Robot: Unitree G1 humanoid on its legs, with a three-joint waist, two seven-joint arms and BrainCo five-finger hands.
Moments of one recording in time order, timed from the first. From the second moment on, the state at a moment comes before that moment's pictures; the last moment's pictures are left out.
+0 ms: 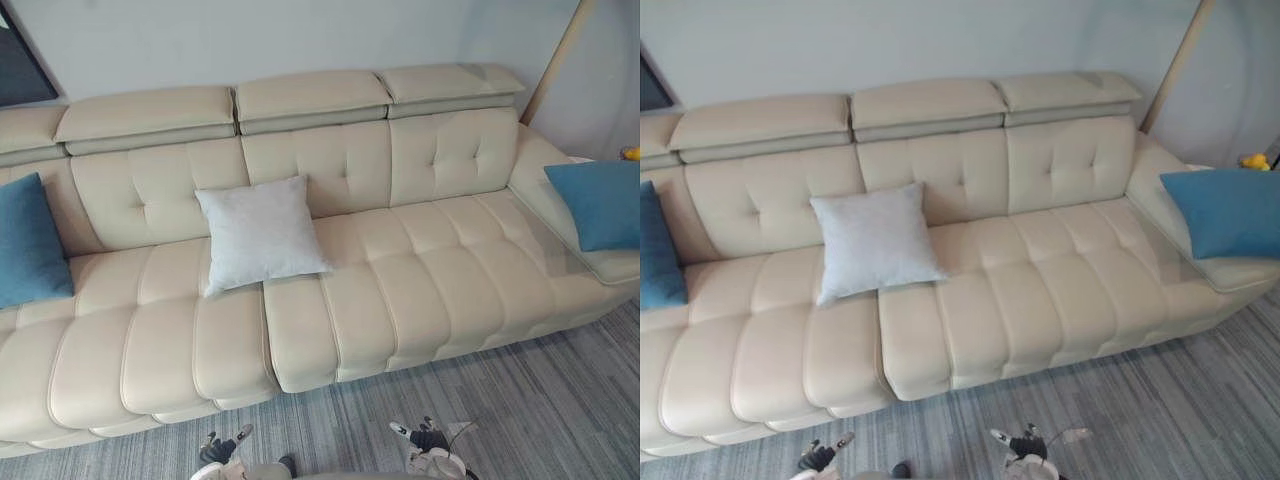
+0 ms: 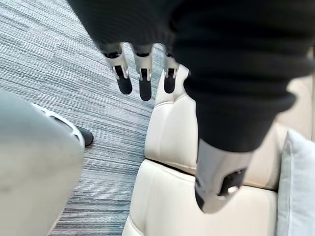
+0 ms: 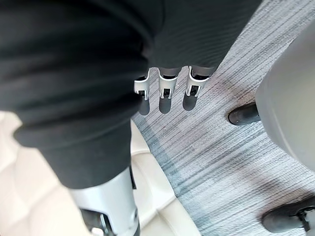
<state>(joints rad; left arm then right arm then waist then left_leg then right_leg) 0.13 -0.02 0.33 0.97 -0.17 -0.08 0.15 0.06 0.07 -0.30 0.94 0.09 -0.04 -0.14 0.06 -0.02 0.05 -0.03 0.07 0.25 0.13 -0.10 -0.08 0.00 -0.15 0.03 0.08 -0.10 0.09</state>
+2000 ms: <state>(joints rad) 0.08 0.00 0.25 0.91 -0.11 -0.06 0.15 -0.01 0.05 -0.38 1.00 0.08 -0.02 -0.17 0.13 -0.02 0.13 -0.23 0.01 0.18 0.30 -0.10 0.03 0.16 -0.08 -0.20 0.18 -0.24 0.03</state>
